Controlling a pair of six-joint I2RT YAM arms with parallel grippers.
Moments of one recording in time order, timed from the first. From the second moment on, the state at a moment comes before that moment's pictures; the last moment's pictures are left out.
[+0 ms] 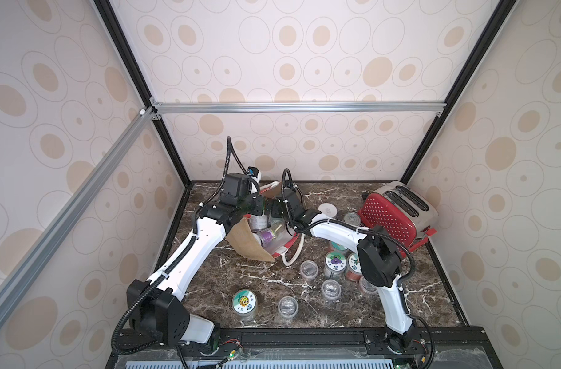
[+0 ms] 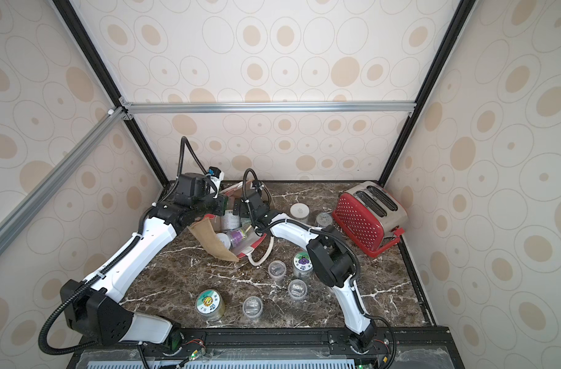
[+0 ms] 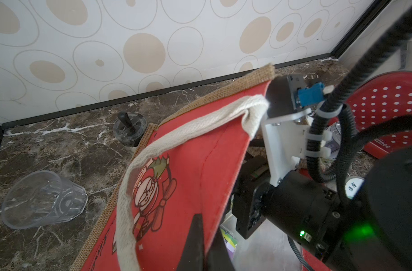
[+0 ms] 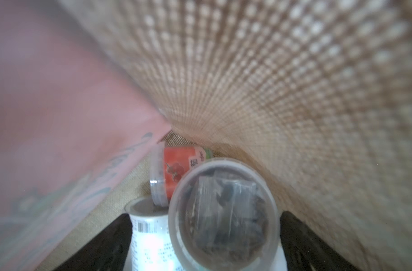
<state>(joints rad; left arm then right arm) -0.35 1.43 1.36 -0.55 0.03 -0.06 0.77 2.16 1.74 -0.10 0.28 0.61</state>
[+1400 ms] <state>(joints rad) -0.35 1.50 1.43 -0.56 0.01 -0.05 0.73 2.12 1.67 -0.04 0.18 0.55</state>
